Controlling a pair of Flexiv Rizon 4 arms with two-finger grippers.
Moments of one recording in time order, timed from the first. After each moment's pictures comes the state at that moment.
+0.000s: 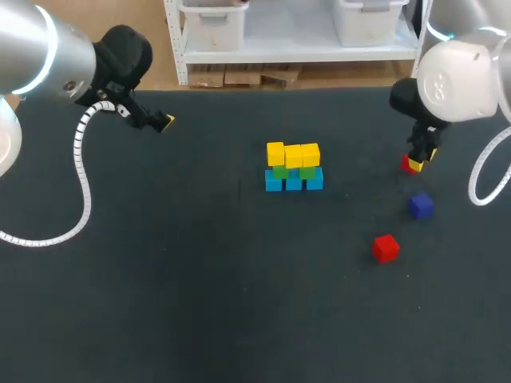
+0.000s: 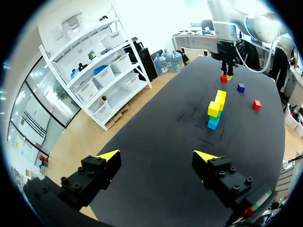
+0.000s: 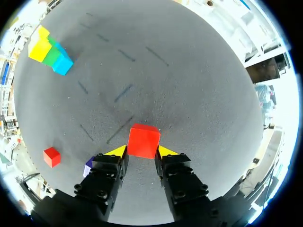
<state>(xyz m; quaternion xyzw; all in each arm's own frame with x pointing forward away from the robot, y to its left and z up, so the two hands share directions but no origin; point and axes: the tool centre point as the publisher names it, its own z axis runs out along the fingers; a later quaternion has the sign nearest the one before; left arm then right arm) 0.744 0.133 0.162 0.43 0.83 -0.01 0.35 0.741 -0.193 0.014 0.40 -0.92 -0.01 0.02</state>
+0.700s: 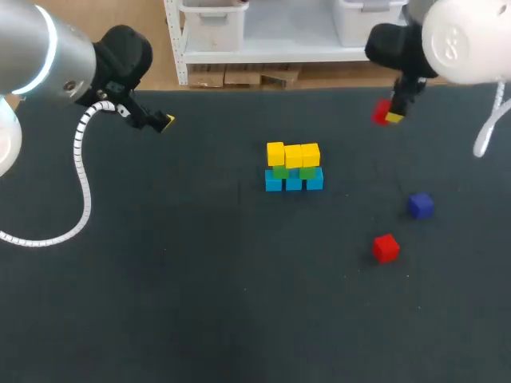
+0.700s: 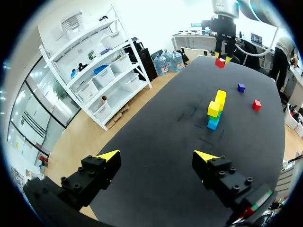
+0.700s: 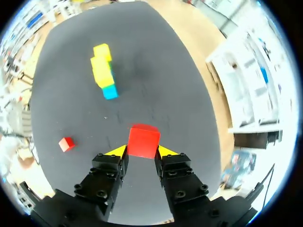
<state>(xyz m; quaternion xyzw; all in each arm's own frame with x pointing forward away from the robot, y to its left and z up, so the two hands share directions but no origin) 0.744 0.133 0.162 0.43 0.83 -0.01 0.35 0.761 -0.128 0.121 0.61 -0.79 -0.01 -0.08</state>
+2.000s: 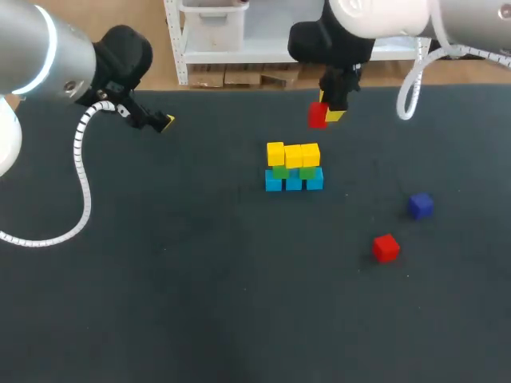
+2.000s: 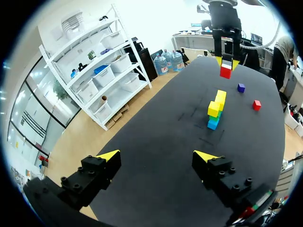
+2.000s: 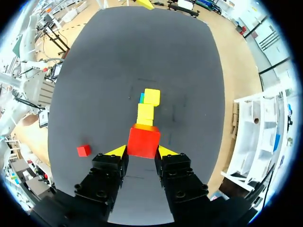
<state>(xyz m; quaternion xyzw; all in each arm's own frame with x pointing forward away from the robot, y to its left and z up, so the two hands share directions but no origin) 0.744 0.133 0.162 0.43 0.83 -0.01 0.35 0.734 -0.014 0.145 0.76 -0.65 -0.05 -0.03</state>
